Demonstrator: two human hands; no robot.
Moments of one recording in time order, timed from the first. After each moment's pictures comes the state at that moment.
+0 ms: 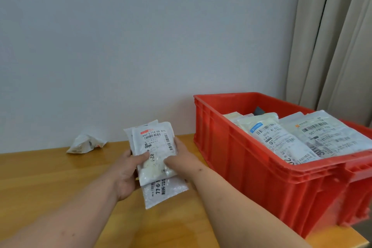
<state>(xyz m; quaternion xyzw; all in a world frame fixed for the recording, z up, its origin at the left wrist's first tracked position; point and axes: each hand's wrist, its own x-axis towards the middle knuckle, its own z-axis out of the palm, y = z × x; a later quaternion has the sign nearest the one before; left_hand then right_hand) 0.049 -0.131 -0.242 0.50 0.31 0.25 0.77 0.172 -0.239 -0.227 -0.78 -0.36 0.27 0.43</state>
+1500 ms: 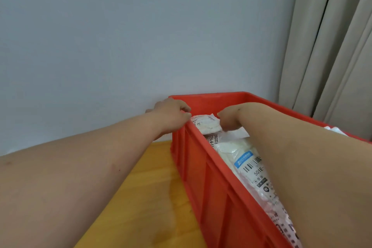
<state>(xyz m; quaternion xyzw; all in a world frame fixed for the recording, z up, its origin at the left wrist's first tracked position) 0.283 -0.134 -0.137 0.92 0.23 0.18 0.27 0.407 -0.260 -0.112 -0.93 -0.33 0.09 -0.14</state>
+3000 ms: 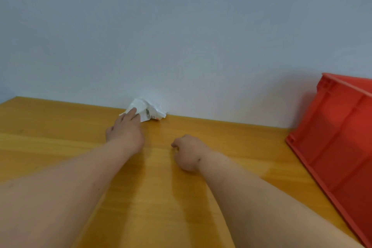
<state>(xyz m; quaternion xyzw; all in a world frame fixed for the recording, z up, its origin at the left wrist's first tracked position) 0.014 0.160 -0.329 0.82 0.55 0.10 0.12 0.154 0.050 -0.313 -0.79 -0.58 0.19 0.00</state>
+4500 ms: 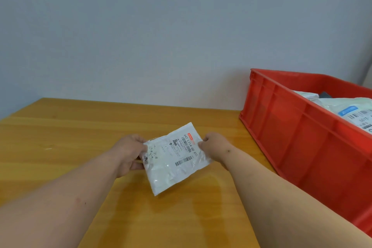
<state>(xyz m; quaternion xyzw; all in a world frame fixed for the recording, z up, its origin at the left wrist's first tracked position) -0.067 -0.063 -0.295 0.59 0.49 0.21 0.60 0.129 -0.177 -0.272 -0.86 -0.42 0.20 0.19</state>
